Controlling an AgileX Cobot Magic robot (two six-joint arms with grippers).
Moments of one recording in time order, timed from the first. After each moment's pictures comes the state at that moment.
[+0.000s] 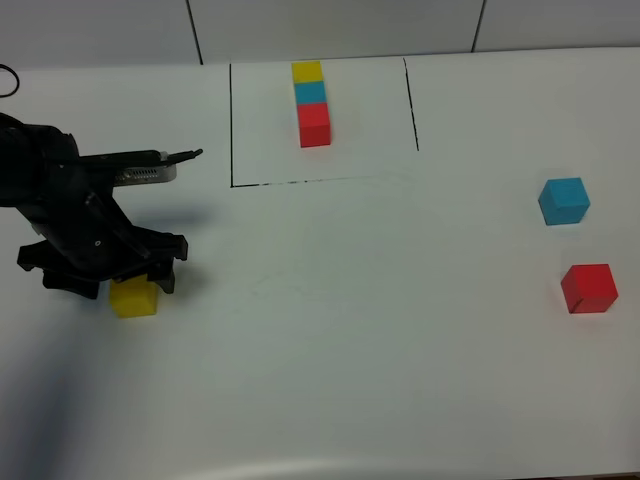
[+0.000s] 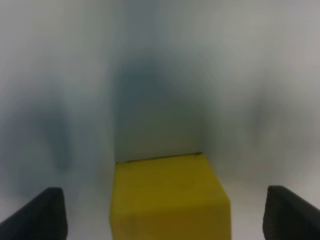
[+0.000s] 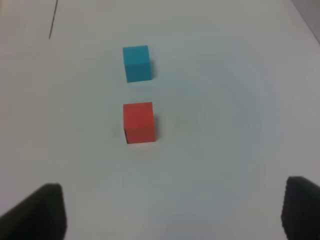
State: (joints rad) left arm -0.21 1.89 -1.01 -0.05 0.58 -0.19; right arm 0.03 -0.01 -0.50 -0.03 1.07 0.05
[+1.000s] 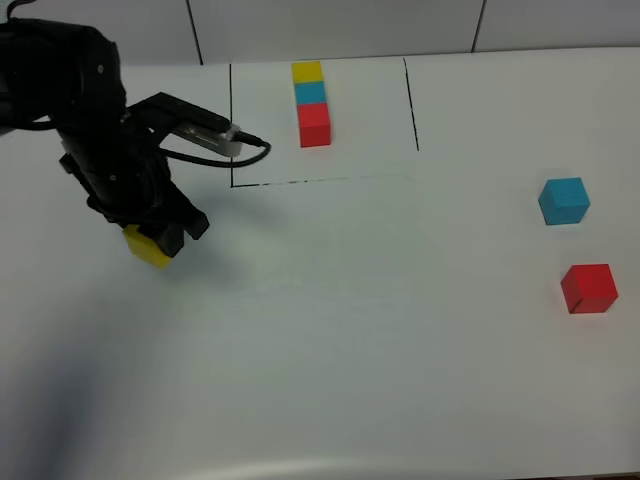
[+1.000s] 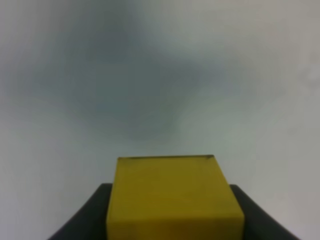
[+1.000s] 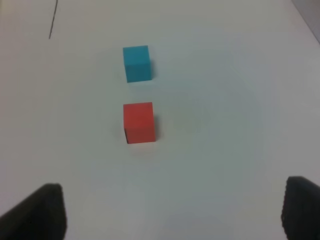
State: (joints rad) left arm -0.32 1.94 -1.40 -0.02 1.00 0.32; right arm 0.03 -0.01 -0.50 -0.03 1.07 0.05
